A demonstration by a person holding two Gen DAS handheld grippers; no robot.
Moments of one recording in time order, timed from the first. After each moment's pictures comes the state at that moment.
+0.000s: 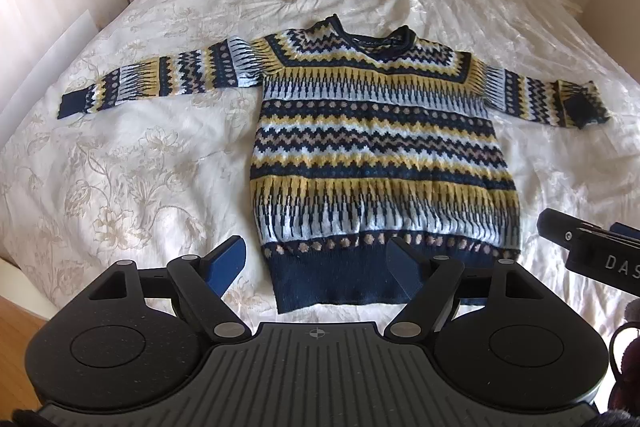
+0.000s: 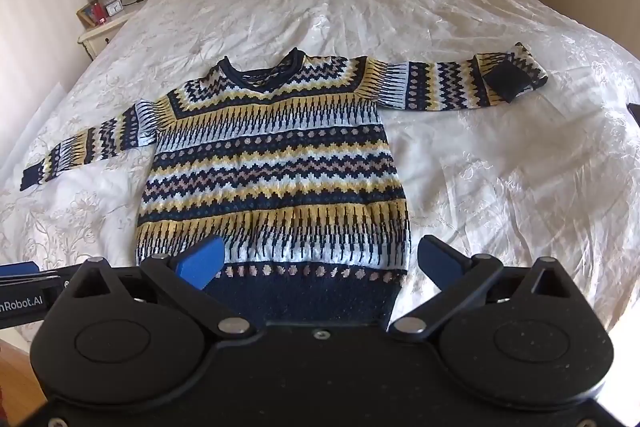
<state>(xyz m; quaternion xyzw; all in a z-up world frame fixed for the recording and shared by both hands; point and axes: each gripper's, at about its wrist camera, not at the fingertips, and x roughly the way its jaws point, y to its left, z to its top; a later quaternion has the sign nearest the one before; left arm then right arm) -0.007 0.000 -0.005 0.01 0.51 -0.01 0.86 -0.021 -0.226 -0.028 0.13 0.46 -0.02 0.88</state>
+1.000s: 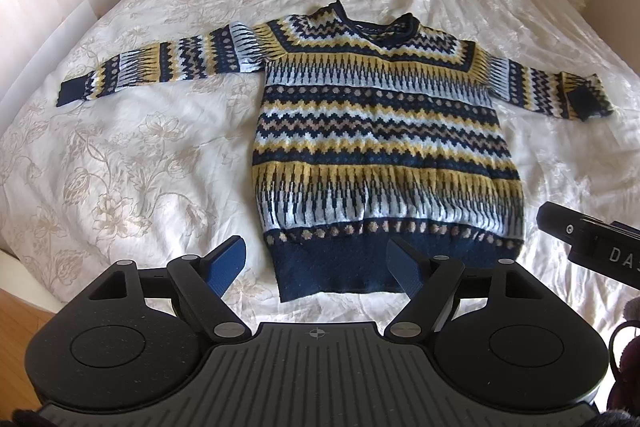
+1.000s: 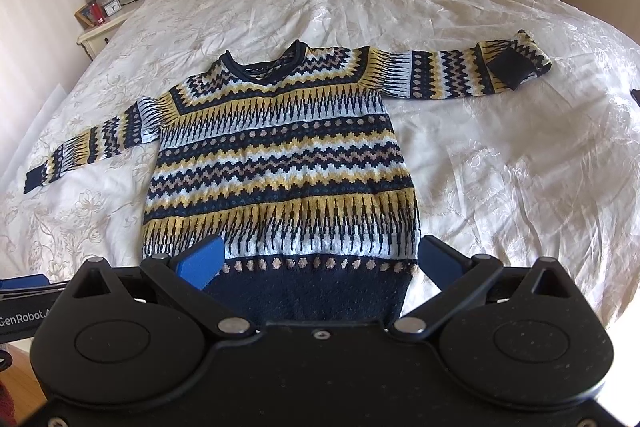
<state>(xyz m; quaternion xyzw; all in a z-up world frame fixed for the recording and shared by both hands) -0.008 0.004 -0.012 0.01 0.52 -0.01 0.85 -0.021 -0.218 -0.031 0.14 0.47 -0.02 0.87</state>
